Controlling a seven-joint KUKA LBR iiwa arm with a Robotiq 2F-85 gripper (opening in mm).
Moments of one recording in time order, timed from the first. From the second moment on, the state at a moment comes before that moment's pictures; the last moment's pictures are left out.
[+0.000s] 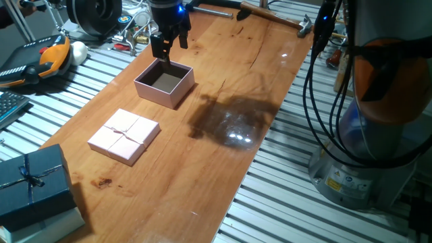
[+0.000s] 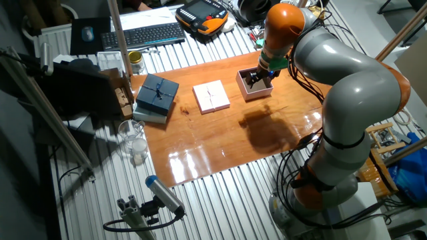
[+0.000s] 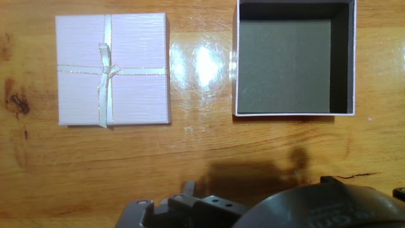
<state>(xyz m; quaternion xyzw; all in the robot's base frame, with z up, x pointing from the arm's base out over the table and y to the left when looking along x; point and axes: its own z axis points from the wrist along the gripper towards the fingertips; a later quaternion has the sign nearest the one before) 0.515 0.001 0.236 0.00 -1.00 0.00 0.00</state>
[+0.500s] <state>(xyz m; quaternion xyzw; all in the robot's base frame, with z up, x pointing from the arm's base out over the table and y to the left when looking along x) 0.514 0.001 0.238 0.03 -1.00 0.01 0.01</state>
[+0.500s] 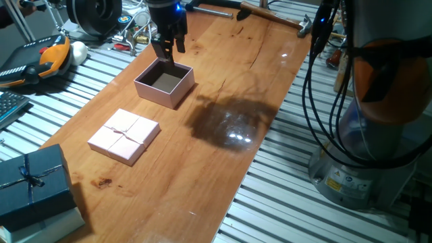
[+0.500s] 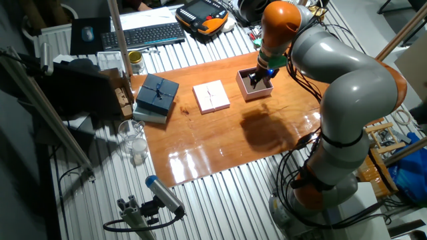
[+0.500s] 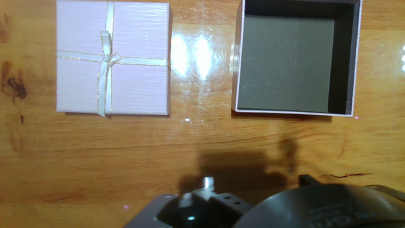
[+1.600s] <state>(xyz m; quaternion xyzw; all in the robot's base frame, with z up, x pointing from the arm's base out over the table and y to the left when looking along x) 0.515 0.002 0.236 0.02 -1.00 0.01 0.00</state>
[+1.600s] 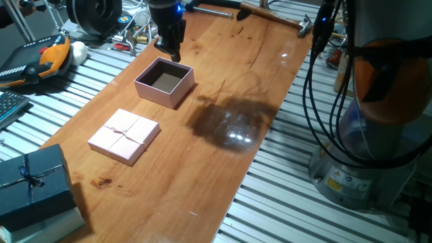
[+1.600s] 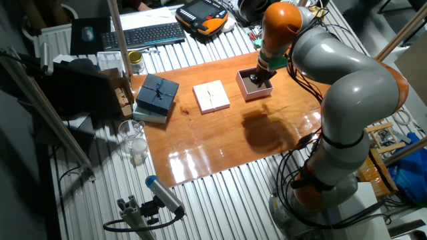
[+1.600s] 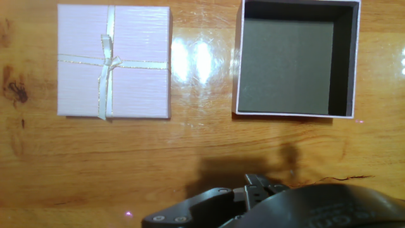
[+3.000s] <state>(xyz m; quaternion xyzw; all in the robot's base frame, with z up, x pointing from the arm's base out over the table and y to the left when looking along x) 0.509 0.010 0.226 0.01 -1.00 0.04 -0.01</state>
